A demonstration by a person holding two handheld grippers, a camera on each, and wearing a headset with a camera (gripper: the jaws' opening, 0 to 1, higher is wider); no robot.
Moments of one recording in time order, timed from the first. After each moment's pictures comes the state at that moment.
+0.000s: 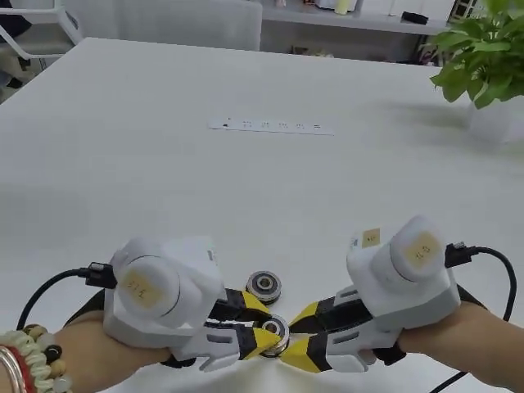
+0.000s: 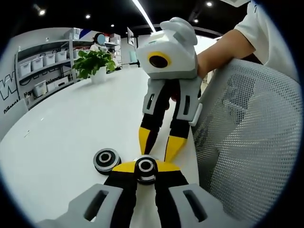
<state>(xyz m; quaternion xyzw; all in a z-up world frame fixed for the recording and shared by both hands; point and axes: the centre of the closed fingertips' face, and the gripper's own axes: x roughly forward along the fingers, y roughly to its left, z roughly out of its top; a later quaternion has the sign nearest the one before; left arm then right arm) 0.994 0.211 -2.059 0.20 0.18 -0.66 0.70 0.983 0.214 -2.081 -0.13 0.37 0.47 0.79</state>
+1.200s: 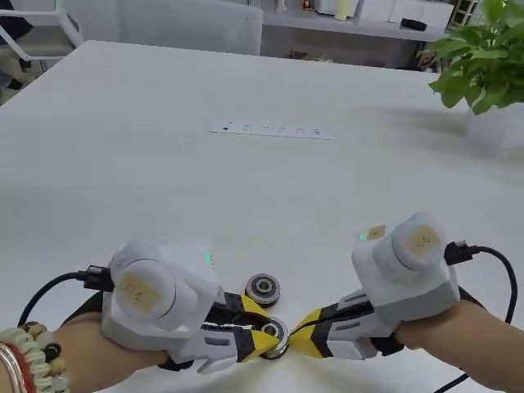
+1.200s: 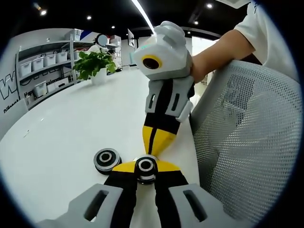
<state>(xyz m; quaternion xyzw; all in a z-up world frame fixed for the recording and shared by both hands) 0.994 0.212 -2.060 0.20 0.17 -0.67 0.70 0.992 0.202 -2.079 -0.04 0.41 0.43 0.81</state>
